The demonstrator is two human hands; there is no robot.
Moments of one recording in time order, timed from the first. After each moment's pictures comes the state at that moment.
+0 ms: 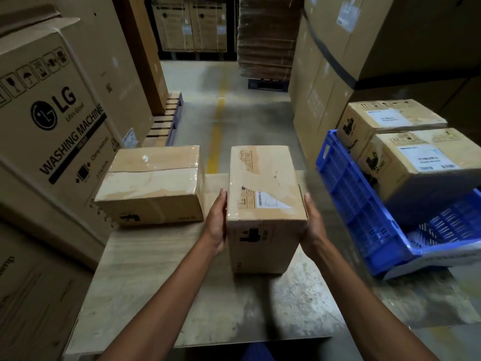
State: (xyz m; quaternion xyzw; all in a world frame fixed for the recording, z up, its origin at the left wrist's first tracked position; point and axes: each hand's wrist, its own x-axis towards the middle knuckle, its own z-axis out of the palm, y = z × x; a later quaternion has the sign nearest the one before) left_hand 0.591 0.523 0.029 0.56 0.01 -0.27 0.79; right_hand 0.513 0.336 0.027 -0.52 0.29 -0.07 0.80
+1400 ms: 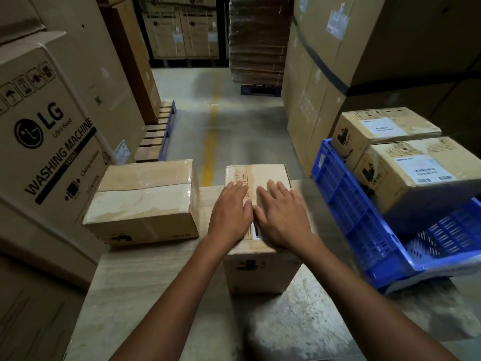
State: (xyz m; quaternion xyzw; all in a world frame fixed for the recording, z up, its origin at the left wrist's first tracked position) left_hand 0.635 0.481 0.058 0.91 -0.27 0.01 0.31; right_hand 0.570 0.350 0.064 -0.99 0.09 -0.04 0.09
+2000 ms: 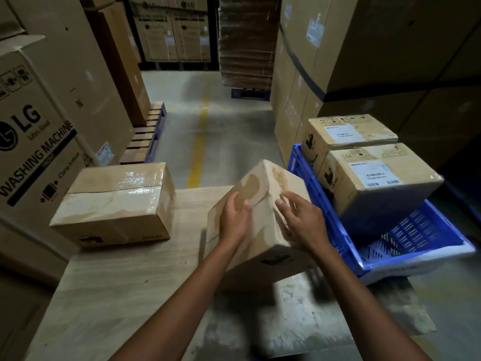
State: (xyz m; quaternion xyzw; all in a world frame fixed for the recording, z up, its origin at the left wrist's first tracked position) left_hand 0.583 0.374 0.030 0.79 -0.04 -0.10 0.60; right_hand 0.491 0.232 0.077 -0.88 0.19 -0.17 0.41
